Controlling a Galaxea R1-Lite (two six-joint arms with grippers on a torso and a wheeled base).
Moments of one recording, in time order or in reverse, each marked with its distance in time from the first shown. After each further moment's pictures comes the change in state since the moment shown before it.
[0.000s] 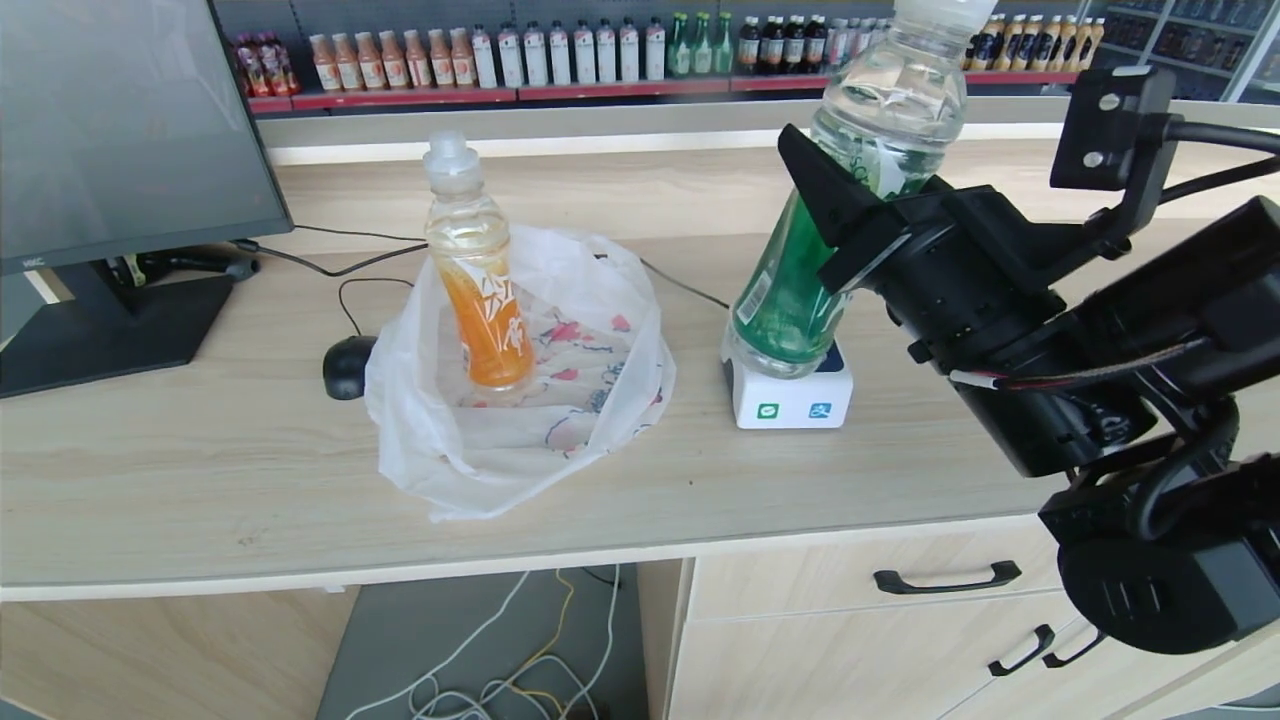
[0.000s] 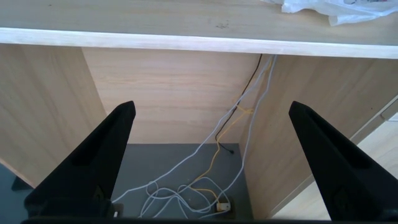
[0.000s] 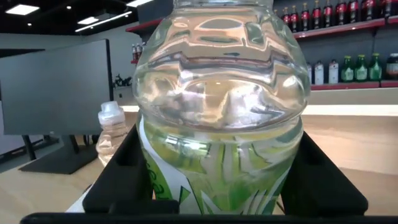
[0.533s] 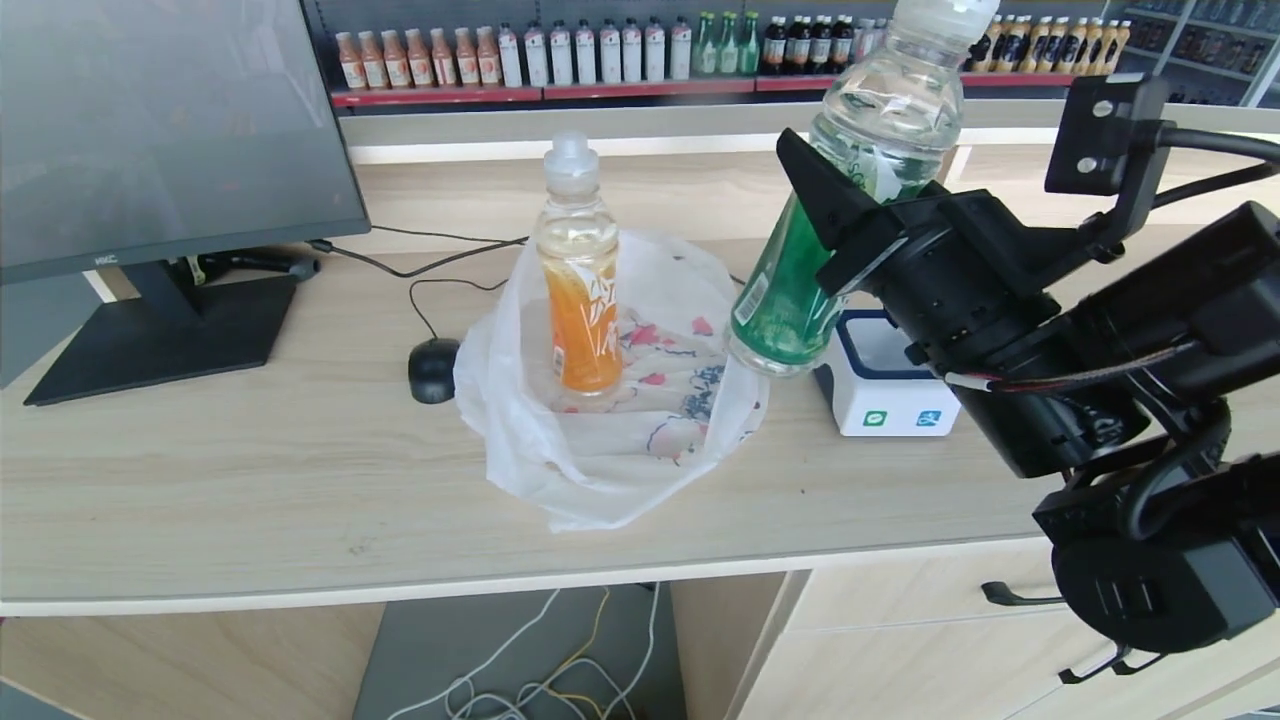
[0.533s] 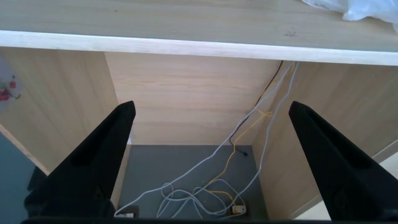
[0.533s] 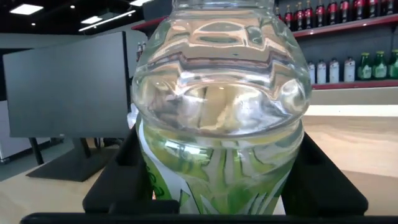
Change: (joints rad) left arm 0.000 0.000 0.000 0.000 0.000 -0.005; right arm -0.006 0.006 0.003 -0.012 0.003 0.007
